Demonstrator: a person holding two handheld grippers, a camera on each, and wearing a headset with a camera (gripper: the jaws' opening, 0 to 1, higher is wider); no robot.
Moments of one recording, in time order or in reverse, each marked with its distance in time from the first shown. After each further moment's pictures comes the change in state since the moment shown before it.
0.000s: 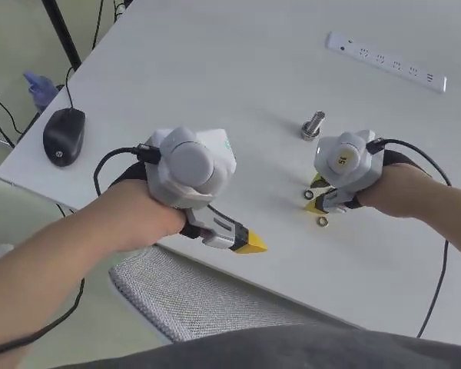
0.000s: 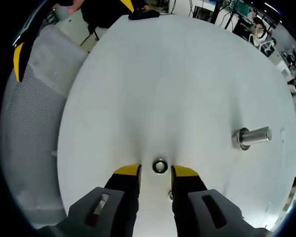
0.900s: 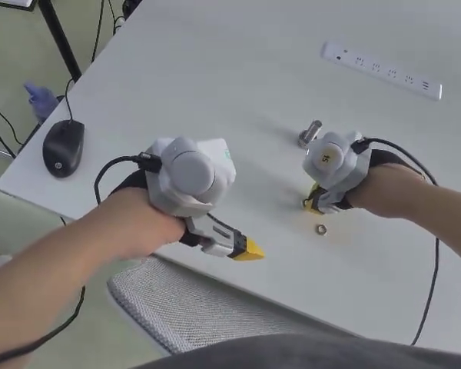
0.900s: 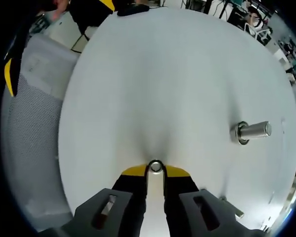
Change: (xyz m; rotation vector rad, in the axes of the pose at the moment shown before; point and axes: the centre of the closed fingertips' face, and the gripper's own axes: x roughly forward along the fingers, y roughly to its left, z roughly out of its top) left arm -0.002 0.001 0.001 0.018 0.024 -0.007; right arm -0.005 -0.002 -0.001 0.074 0.057 0.004
